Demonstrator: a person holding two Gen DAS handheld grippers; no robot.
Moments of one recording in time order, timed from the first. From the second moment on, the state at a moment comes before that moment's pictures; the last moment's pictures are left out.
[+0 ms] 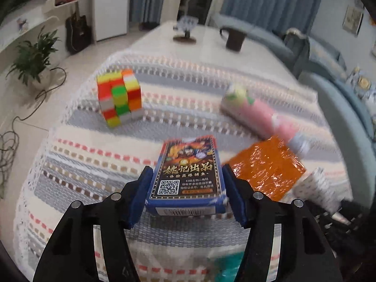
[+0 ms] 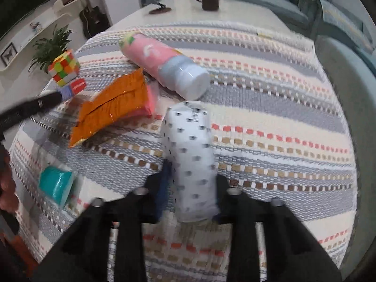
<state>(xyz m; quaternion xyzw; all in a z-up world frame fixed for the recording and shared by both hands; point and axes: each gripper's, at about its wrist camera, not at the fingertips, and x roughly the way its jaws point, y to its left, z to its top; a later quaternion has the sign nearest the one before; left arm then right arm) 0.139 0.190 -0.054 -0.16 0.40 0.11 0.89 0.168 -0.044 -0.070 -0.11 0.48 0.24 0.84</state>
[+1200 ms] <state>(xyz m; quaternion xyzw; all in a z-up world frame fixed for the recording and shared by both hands) 0.198 -0.156 0.018 -0.16 0.33 -0.28 0.89 0.157 -0.407 -0.002 0.04 0.43 0.02 0.90</state>
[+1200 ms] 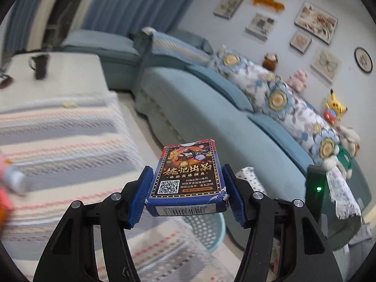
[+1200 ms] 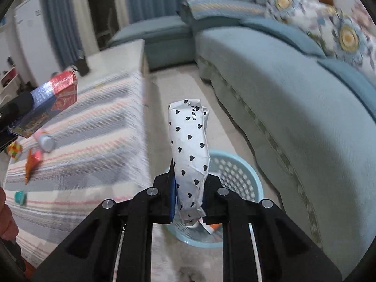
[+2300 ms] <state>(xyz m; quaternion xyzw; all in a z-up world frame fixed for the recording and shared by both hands) 0.187 -0.129 -0.037 -0.15 0.38 -0.23 0.88 0.168 -0.423 -0.062 0.09 0.50 -0.01 0.86</state>
